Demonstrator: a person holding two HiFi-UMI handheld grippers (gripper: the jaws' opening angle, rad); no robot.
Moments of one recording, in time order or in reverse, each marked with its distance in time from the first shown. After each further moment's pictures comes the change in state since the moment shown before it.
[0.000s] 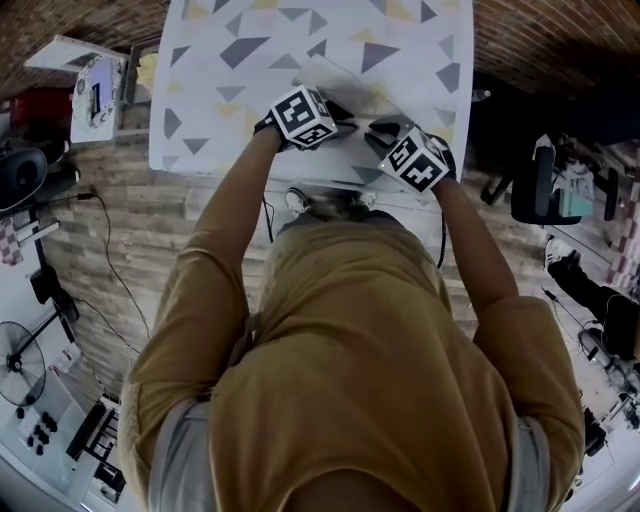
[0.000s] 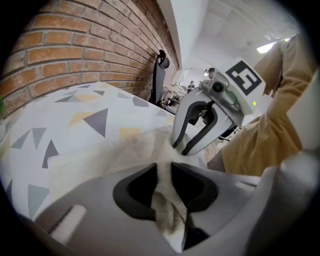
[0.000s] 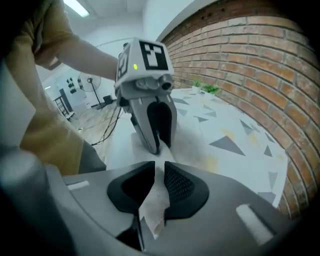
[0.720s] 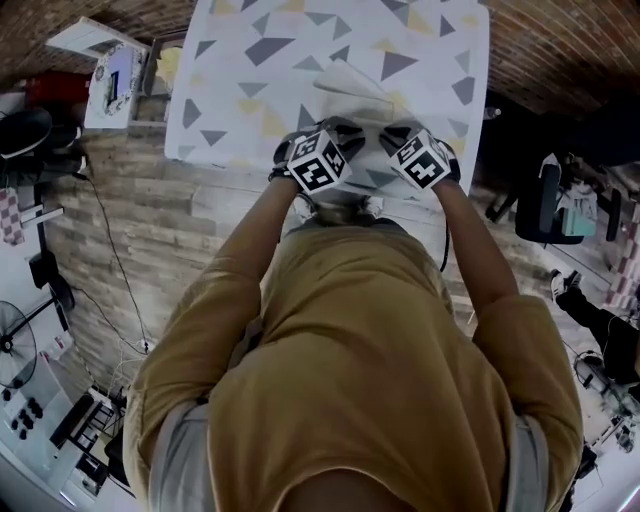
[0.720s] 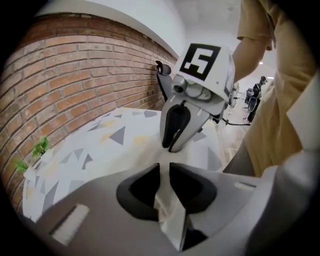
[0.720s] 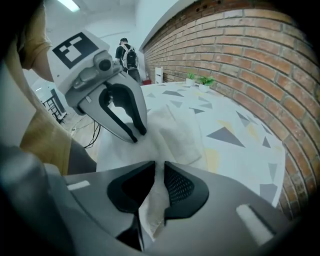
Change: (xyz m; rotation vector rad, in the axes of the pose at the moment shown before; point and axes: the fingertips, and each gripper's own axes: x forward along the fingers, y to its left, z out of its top) left arm -0.017 -0.025 -0.010 0.167 -0.097 0.409; right arm 0.020 -0.010 -0.012 0.040 0.054 -0.063
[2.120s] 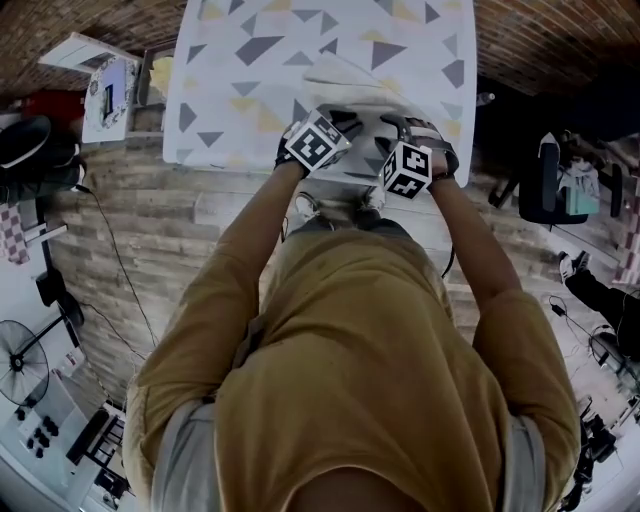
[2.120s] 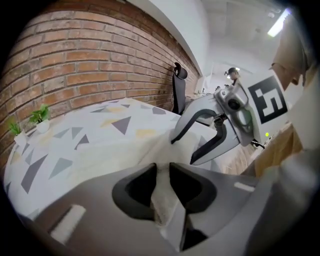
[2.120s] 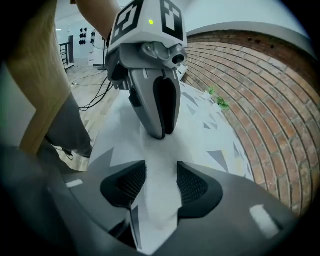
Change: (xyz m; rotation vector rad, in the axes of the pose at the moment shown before) left arm 0.011 0.008 -0.003 -0.250 -0.015 -0.037; right arm -0.001 0.020 -0.013 -0.434 0.073 -0.207
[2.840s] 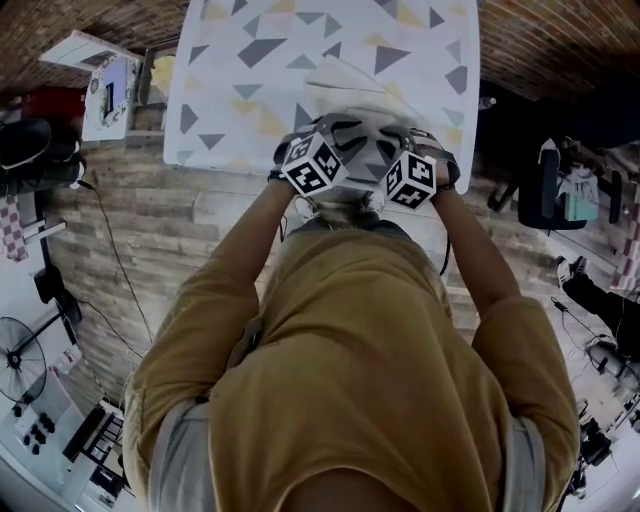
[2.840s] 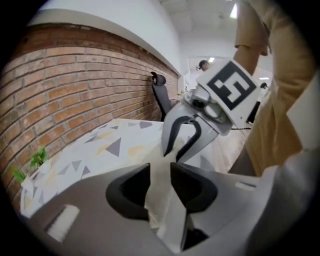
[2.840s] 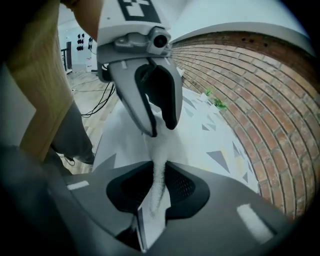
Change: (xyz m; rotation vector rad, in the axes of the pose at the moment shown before) left arm -0.020 -0.024 0.015 0.294 -0.093 0.018; right arm -0.006 0.001 0.005 0.044 -0.039 0.004
